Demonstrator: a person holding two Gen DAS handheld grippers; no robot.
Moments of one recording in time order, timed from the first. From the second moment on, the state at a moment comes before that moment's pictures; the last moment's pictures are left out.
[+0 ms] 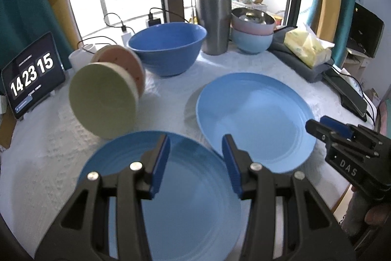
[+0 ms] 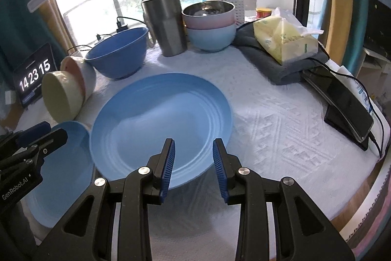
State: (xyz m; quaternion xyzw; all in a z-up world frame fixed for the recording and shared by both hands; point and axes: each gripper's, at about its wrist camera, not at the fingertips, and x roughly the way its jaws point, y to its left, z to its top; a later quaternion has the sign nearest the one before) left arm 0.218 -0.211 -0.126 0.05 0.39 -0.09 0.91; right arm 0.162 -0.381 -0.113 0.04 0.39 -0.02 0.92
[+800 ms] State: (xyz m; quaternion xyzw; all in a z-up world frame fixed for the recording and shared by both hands) left arm 0.286 -0.235 -0.158 0.06 0.43 -0.10 0.90; right arm 0.204 -0.417 -0.143 0.07 0.43 -0.05 0.90
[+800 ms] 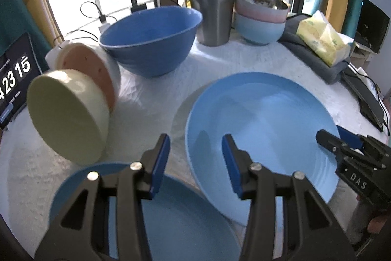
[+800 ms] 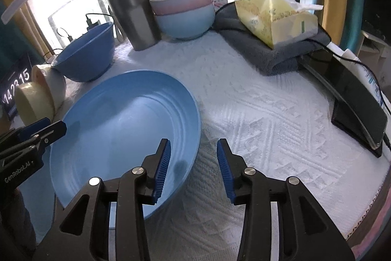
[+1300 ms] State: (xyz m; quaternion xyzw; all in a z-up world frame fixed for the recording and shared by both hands) left arm 0.299 -0.250 -0.177 0.06 0.47 -0.13 0.87; right arm 0.212 -0.407 -0.147 0.04 0.43 -0.05 0.90
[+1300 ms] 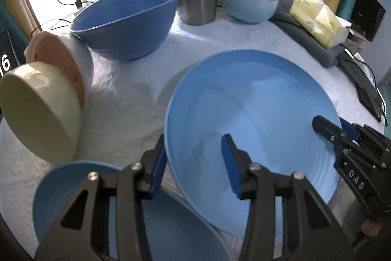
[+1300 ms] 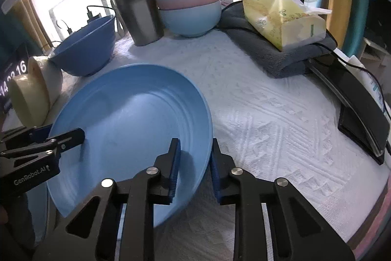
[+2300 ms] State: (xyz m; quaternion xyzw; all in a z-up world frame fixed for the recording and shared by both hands) left arm 0.243 -0.220 -0.131 0.04 0.41 -0.14 0.90; right arm 0.167 -0.382 -0.110 0.04 0.38 -0.06 0.92
